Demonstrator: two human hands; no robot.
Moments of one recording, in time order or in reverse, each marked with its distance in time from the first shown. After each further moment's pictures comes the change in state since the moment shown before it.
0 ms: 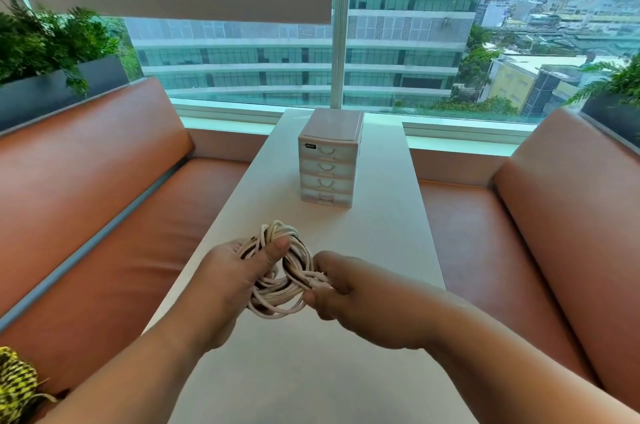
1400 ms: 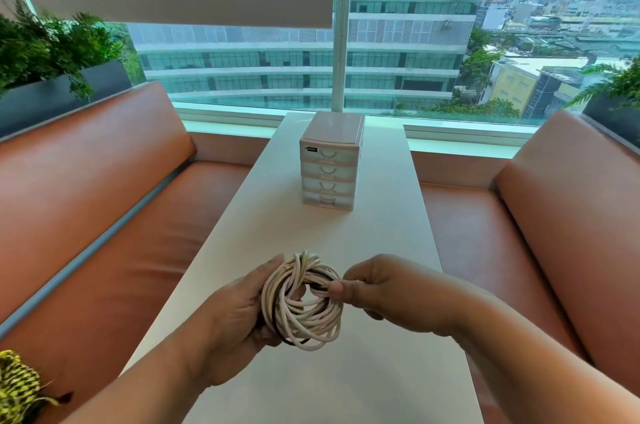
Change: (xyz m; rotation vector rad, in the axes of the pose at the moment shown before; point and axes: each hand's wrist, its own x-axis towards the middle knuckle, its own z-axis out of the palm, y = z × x) left_hand -0.024 -0.004 0.007 -0.233 -0.197 -0.347; right_hand -0.008 0.013 -0.020 -0.012 0.033 0.072
